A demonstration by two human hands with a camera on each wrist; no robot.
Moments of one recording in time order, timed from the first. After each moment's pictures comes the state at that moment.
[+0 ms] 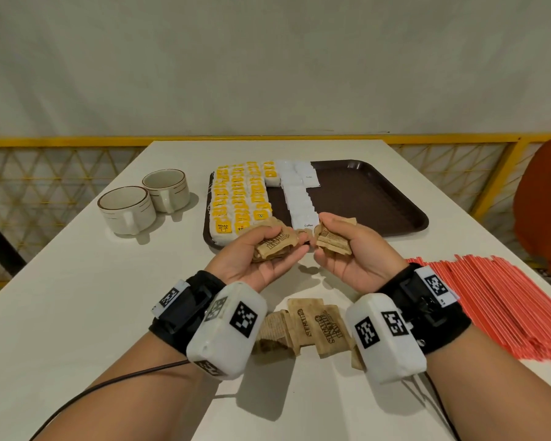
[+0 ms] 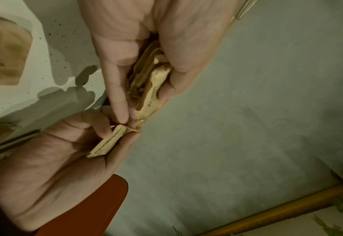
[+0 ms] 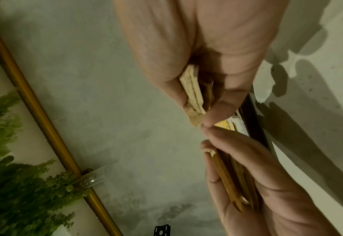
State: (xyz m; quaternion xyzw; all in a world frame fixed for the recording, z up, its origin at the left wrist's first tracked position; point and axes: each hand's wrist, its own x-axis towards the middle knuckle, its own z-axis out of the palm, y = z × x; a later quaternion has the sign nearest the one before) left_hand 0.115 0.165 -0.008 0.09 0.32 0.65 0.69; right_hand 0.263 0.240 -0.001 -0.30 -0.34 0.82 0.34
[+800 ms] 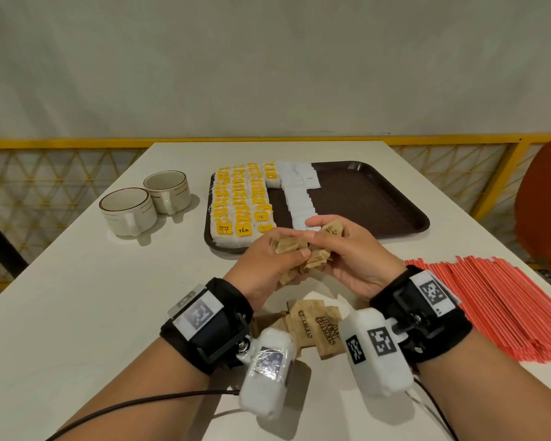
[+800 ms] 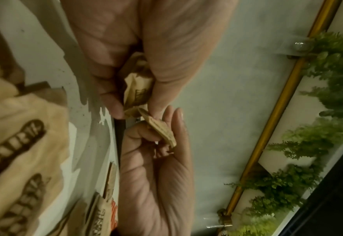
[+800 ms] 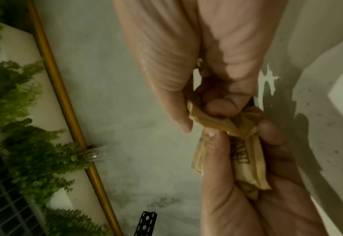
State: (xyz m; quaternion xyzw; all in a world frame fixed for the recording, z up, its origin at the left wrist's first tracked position) left_hand 0.130 0.168 -0.029 0.37 0.51 0.59 0.50; right_hand 0.261 0.237 -0.008 -0.29 -0.49 0.75 0.33
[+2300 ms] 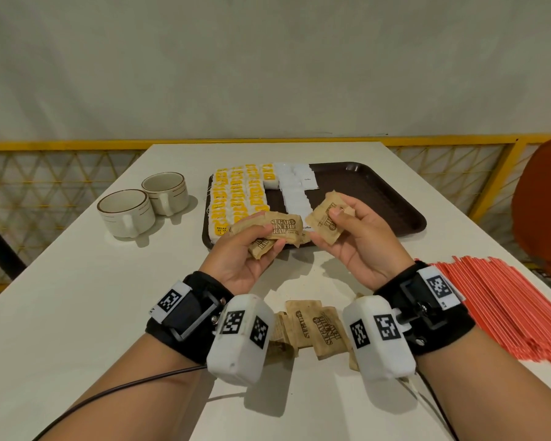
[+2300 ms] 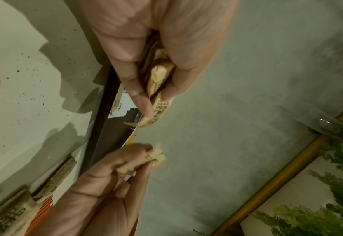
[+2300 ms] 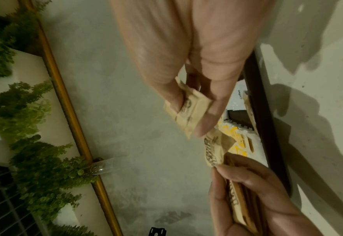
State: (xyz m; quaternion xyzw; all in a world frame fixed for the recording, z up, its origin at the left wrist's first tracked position) left_hand 0.108 0.168 -0.011 0.13 0.38 0.72 0.56; right_hand 0.269 0.249 0.000 -0.24 -0.40 0.77 0.43
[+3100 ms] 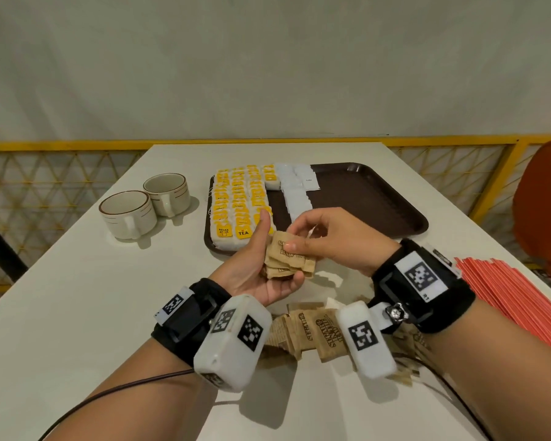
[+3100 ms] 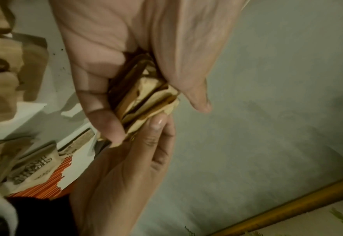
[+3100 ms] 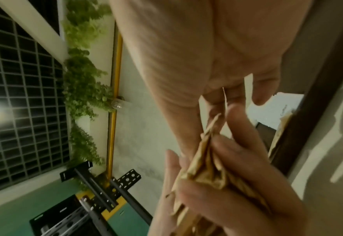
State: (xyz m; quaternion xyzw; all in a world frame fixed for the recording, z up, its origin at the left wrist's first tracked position) left_hand 0.120 0.161 -0.006 0.16 0.36 0.54 0.74; right_hand 0.252 0.247 0.016 -0.25 -0.81 0.48 0.22
